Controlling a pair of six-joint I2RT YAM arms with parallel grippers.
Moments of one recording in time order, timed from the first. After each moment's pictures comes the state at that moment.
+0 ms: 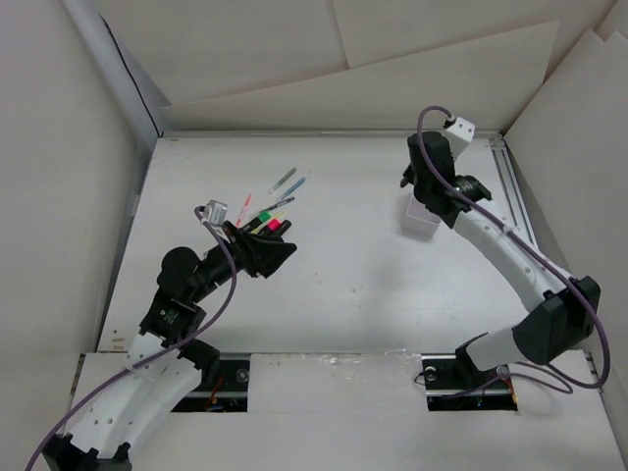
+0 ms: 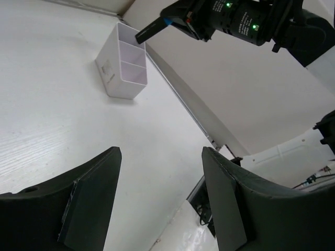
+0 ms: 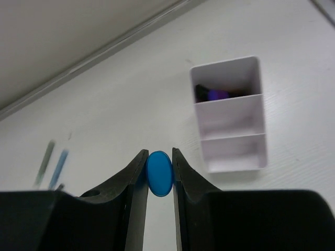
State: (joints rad) left arm -0.46 0.54 0.54 0.05 0.42 -0.73; right arm 0.48 1.42 1.37 -0.46 0.65 0.65
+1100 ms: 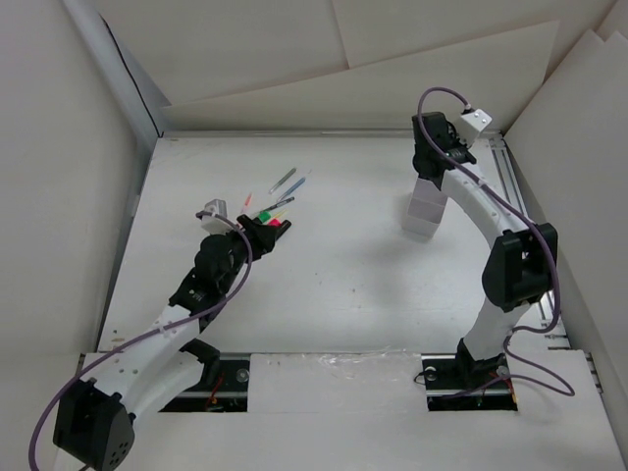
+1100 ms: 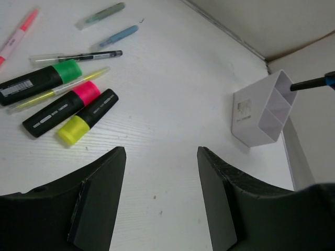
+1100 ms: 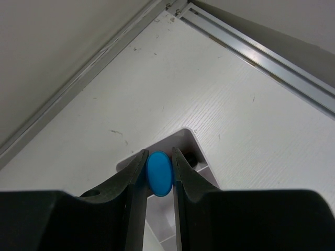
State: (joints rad) left arm -0.47 0.78 0.42 0.14 -0.15 -0.76; right arm 0.28 1.78 1.58 -0.47 0.94 0.73
